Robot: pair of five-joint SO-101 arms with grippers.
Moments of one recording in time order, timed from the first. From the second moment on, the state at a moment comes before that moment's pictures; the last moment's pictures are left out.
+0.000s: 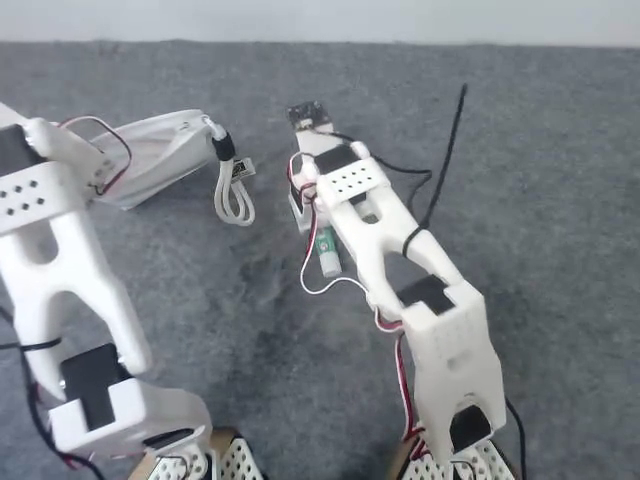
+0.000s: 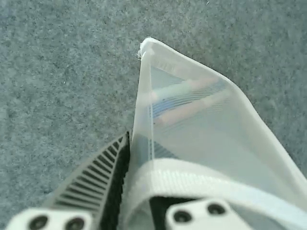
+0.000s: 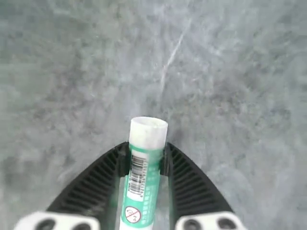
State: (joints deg) left arm -28.6 -0.7 -15.8 98.8 41.2; right arm -30.9 32.4 -21.0 71.8 -7.9
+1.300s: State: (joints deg) left arm -3.3 -9.7 -11.5 98.9 37.0; right arm -31.5 -24.9 -17.7 95.7 -7.8
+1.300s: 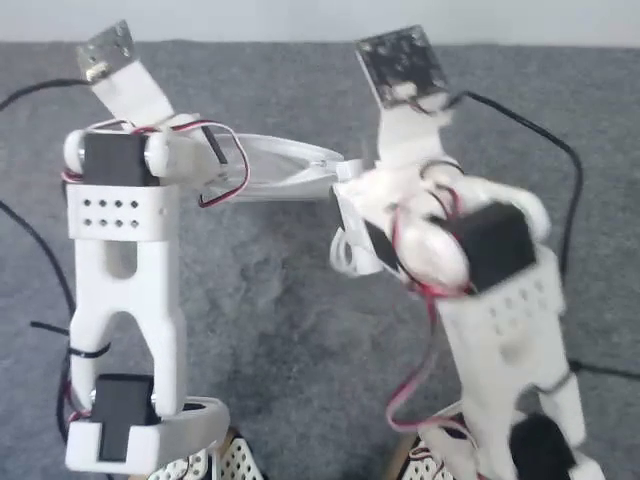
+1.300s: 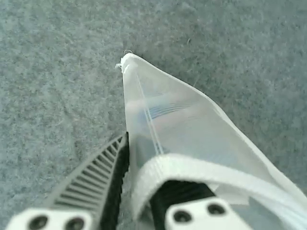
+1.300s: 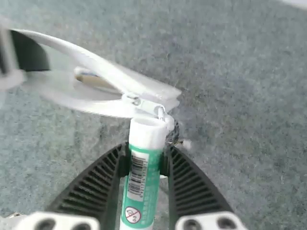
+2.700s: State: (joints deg) left arm -3.3 -10.1 -8.7 98.6 36.9; right arm -40.4 -44.4 56.2 -25.1 -3.3
